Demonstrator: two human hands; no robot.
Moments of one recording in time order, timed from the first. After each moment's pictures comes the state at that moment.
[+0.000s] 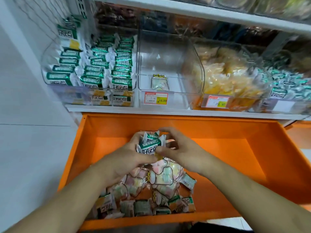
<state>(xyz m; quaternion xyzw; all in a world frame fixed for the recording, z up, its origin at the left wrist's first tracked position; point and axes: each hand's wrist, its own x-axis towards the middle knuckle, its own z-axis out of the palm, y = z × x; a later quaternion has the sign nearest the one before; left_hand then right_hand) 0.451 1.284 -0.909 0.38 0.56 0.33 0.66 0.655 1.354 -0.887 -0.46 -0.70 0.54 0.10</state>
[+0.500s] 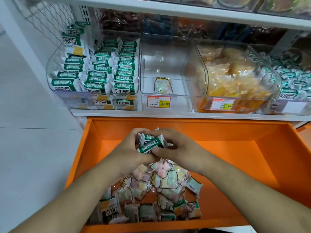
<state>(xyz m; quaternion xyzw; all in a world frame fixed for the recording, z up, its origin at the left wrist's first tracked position) 0.449 1.291 -0.891 0.39 0.61 0.38 0.58 0.639 1.362 -0.877 -0.38 -0.74 0.55 0.12</state>
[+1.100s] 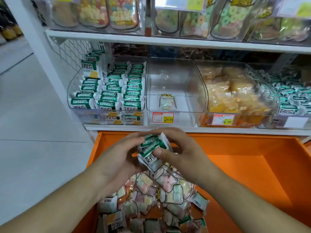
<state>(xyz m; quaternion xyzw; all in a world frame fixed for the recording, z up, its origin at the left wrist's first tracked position) 0.440 1.278 -0.832 0.20 0.48 0.54 0.67 0.628 1.348 -0.841 -0.35 -0.72 0.53 0.28</state>
